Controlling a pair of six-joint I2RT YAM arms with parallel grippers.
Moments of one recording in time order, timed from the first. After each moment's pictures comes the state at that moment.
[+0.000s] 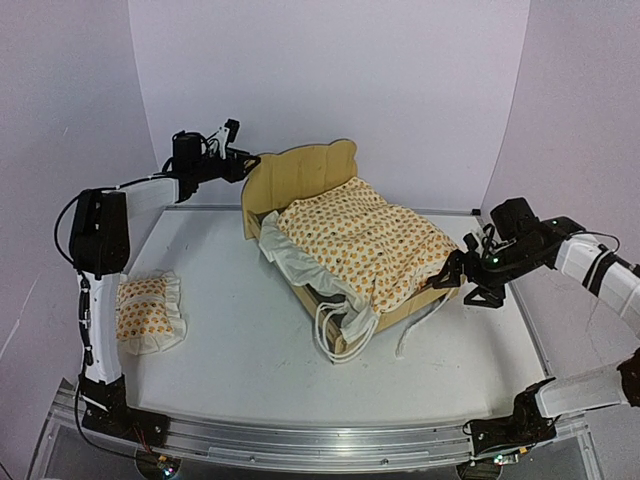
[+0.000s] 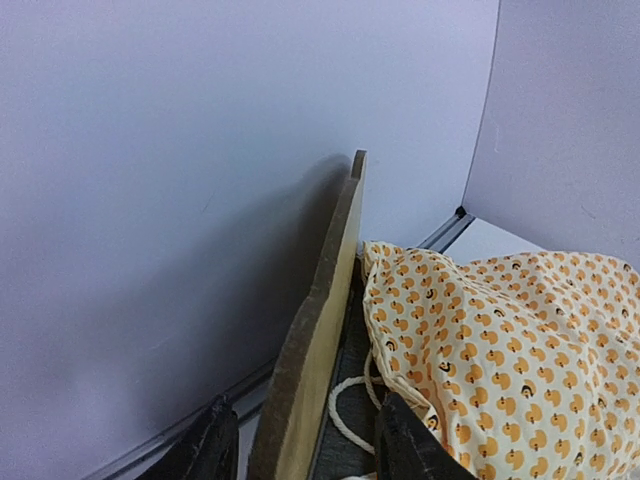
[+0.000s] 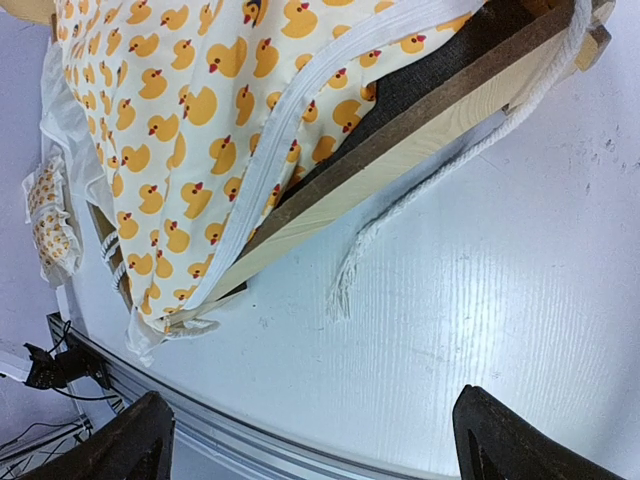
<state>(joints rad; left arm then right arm) -0.22 2.19 1.84 0.24 0.62 0.01 0.30 1.19 0.98 -0.88 -0.39 0.50</state>
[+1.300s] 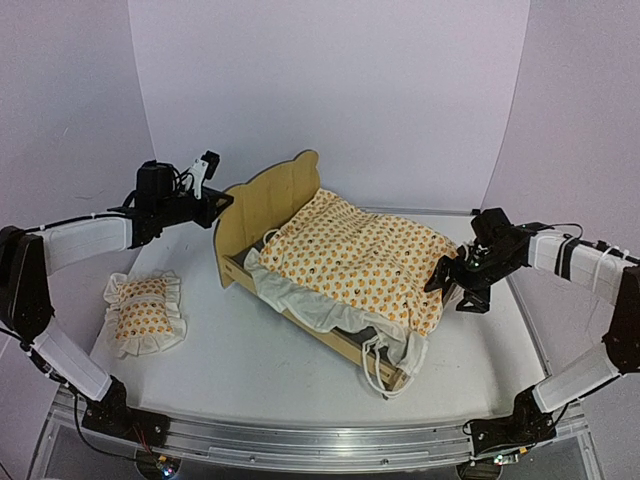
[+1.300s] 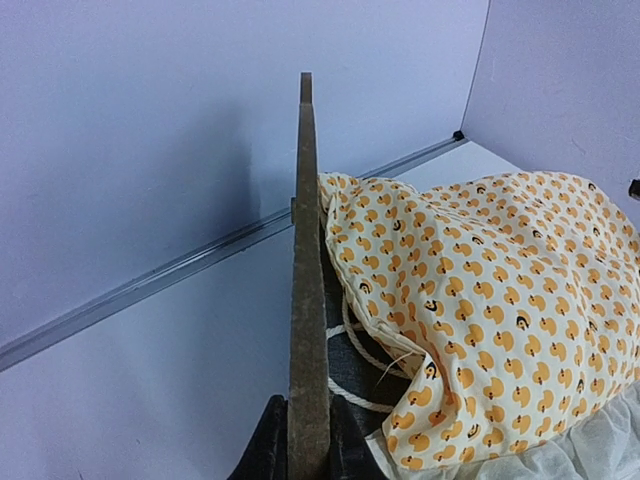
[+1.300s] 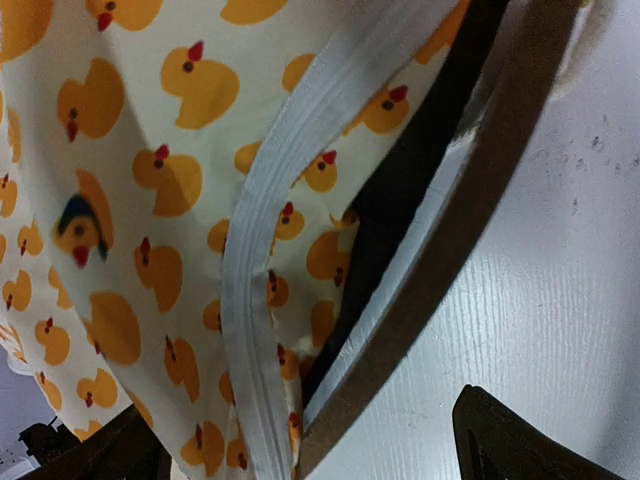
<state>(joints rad) -0.32 1.53 1.13 0.13 0.40 0.11 0.28 1.35 0.93 -0.73 -0.31 0.62</state>
